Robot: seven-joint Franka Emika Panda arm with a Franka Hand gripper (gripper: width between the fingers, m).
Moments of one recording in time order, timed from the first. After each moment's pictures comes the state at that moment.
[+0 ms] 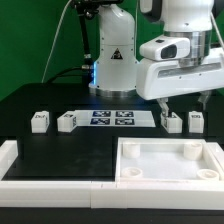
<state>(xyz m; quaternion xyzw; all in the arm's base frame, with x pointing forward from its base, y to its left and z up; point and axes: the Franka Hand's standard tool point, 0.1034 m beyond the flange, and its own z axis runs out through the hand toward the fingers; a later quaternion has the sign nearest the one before) 0.428 0.138 0.056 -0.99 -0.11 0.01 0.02</state>
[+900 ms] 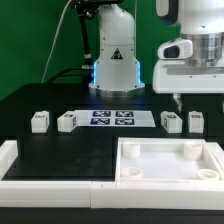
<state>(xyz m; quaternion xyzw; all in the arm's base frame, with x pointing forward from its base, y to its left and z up) 0.406 0.178 0.052 -0.99 0.11 0.02 0.04</state>
